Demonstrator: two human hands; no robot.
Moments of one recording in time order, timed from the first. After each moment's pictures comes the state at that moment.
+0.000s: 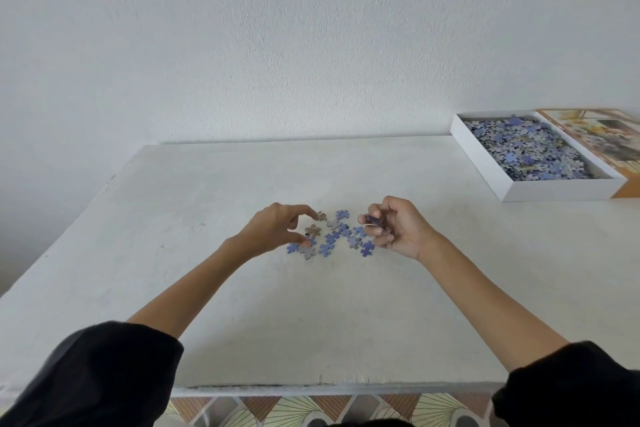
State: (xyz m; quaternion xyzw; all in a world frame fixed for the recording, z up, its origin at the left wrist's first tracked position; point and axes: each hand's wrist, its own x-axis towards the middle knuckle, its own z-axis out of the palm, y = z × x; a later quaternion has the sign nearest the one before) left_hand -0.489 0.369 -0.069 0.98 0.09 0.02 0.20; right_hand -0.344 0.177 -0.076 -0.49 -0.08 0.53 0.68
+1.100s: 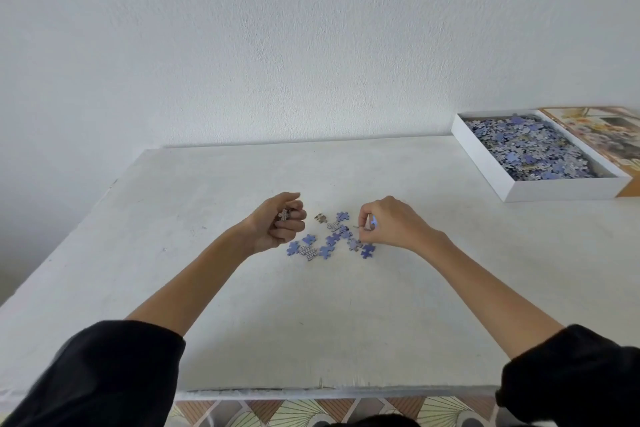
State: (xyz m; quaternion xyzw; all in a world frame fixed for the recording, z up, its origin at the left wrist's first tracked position) left_hand -0.482 0.370 -0.056 0.46 0.24 -0.06 0.85; right_hand -0.342 0.184 -0.070 -0.86 -0.48 0.08 0.17
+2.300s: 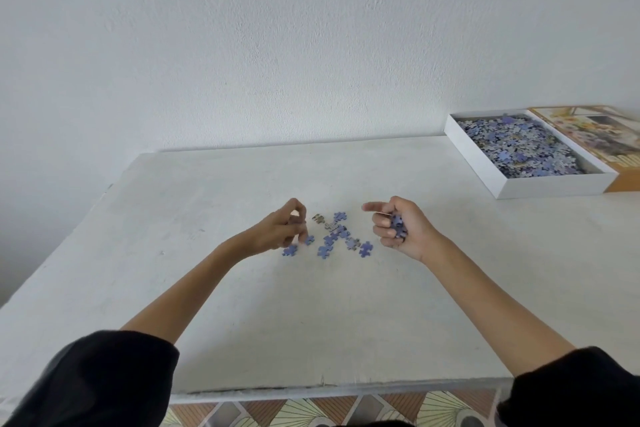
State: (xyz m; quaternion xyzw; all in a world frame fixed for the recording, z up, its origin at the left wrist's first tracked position) left_hand -0.496 0.371 -0.067 0.86 0.09 -0.05 0.51; right_hand -0.344 0.167 -0.076 -0.54 -0.11 0.47 0.69
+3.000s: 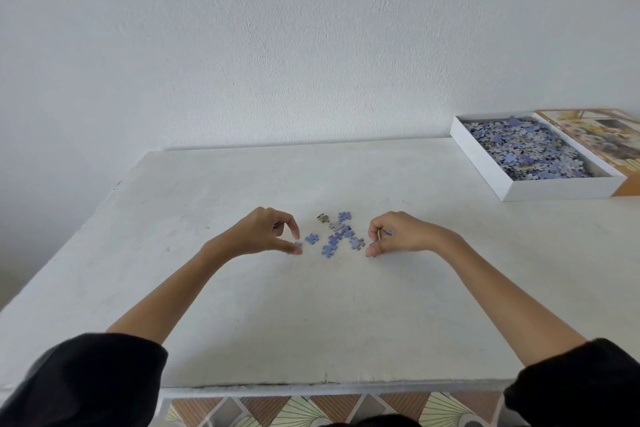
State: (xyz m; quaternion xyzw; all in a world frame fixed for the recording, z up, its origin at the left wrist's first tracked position) left_hand -0.512 0.390 -0.065 0.94 0.09 -0.01 0.32; right_hand -0.341 0.164 -0.065 -0.82 -0.45 0.30 0.19
